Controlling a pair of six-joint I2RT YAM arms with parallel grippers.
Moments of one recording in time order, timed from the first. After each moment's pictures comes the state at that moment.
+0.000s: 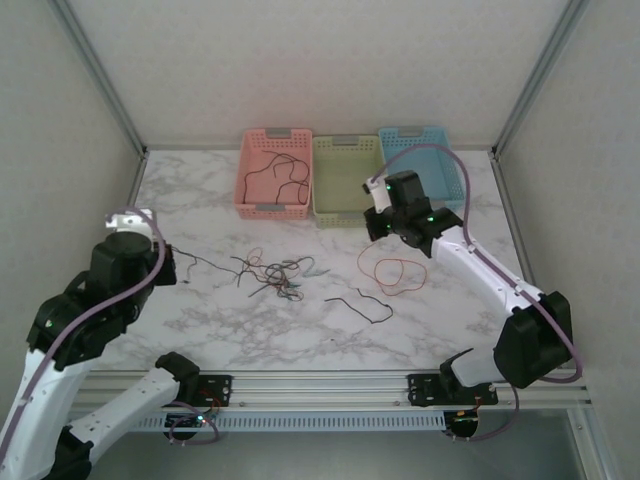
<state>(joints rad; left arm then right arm) -0.53 0.71 1.30 -1.20 -0.56 -0.31 0.48 1.40 1.14 -0.52 -0.03 -0.02</state>
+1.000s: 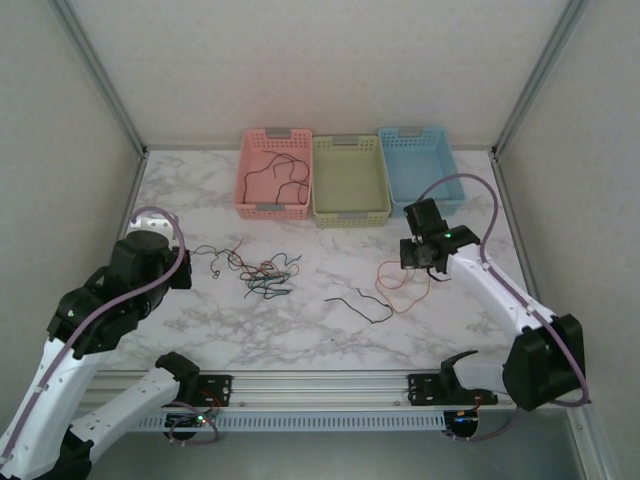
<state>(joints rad) -0.53 0.73 1.19 -1.16 -0.42 -0.32 0.40 1.30 0.96 -0.82 0.19 0.29</state>
